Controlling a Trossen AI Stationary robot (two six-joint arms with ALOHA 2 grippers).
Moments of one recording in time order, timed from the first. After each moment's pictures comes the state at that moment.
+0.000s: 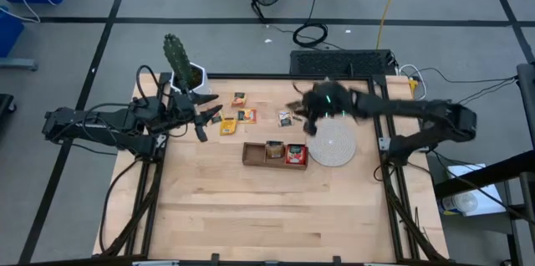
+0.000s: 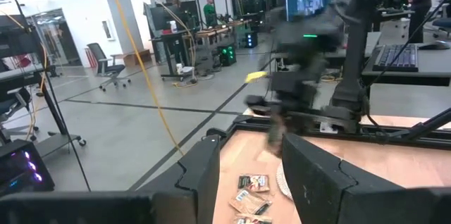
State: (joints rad) left arm -0.01 0.75 0.70 0.08 -0.42 0.13; right arm -0.34 1.32 0.87 -0.15 -0.09 -0.03
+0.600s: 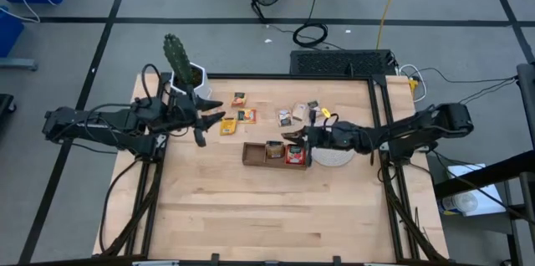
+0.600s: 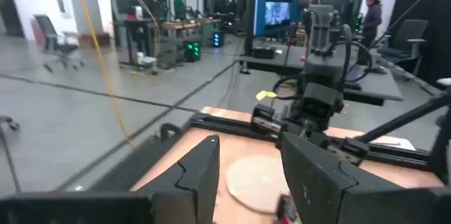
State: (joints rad) left arm -0.02 0.77 0.70 0.08 -0.30 -0.05; right arm 0.02 1.39 0.51 0.78 0.14 -0.13
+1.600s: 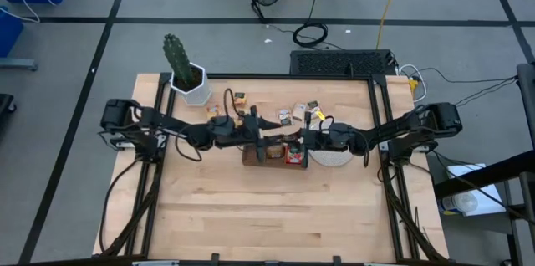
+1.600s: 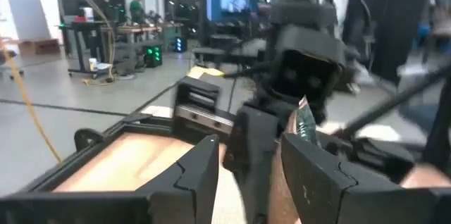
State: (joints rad) left arm -0.01 1.64 0.79 0.90 -0.13 -0.03; right arm 0.01 1.50 0.51 0.96 0.10 -0.19
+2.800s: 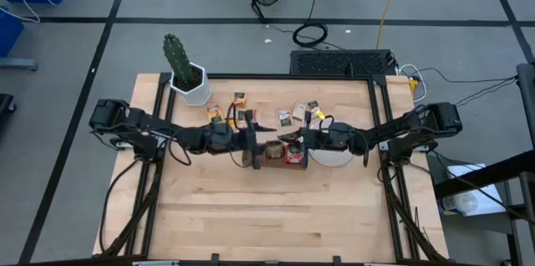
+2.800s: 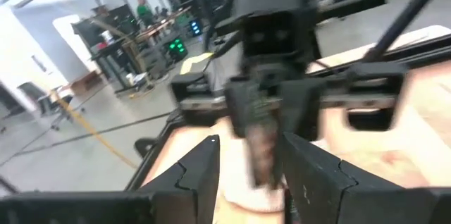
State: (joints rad) left arm -0.09 1.54 0.81 0.65 -0.29 0.35; right arm 0.01 1.50 0.51 0.96 0.10 -0.19
